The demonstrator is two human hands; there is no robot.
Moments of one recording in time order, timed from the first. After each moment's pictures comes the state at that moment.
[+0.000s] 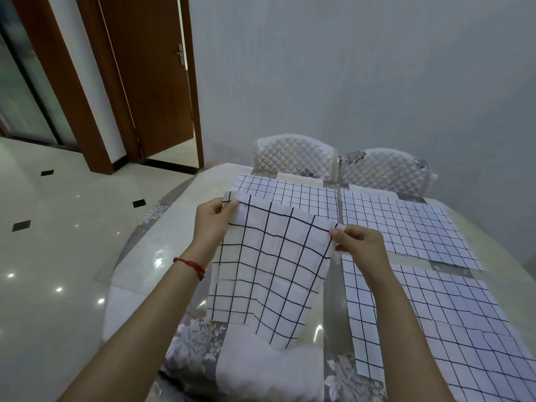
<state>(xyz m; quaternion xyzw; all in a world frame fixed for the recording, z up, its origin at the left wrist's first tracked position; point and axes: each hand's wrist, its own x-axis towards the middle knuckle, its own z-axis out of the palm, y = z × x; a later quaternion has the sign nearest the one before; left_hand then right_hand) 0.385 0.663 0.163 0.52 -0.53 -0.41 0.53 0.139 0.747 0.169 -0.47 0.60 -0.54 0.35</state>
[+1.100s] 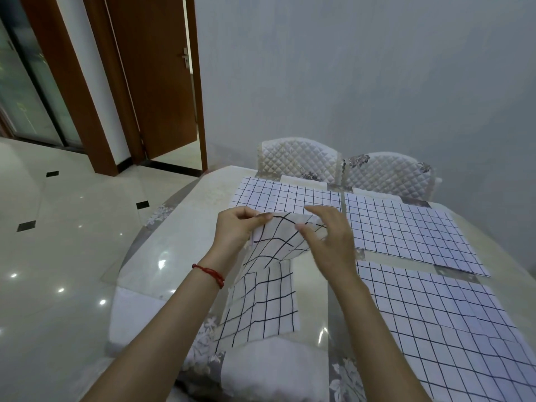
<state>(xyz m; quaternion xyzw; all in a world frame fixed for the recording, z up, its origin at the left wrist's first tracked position) 0.364 0.687 0.178 0.45 -0.47 -0.54 0.53 0.207 0.737 0.174 -0.63 0.61 -0.48 0.06</state>
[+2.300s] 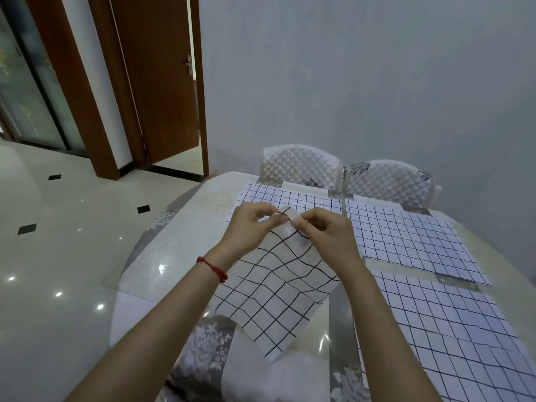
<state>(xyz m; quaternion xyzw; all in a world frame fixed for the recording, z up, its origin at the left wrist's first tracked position) 0.364 0.685 0.199 0.41 -0.71 -0.37 0.45 0.209 0.730 0.205 -0.62 0.55 -0.50 0.23</state>
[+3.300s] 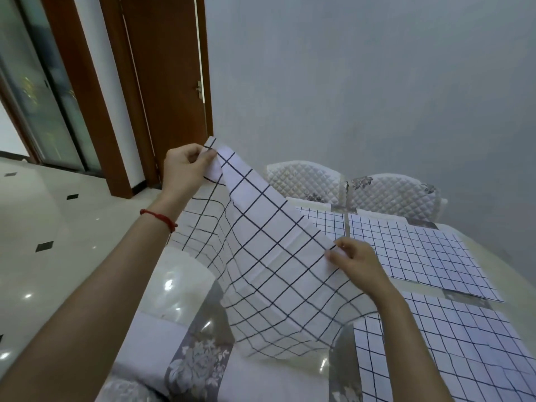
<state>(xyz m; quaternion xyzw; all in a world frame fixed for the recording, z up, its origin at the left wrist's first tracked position) 0.424 0.643 0.284 0.47 -0.61 -0.22 0.60 0.136 0.744 0.188 -0.60 0.62 -0.42 0.28</state>
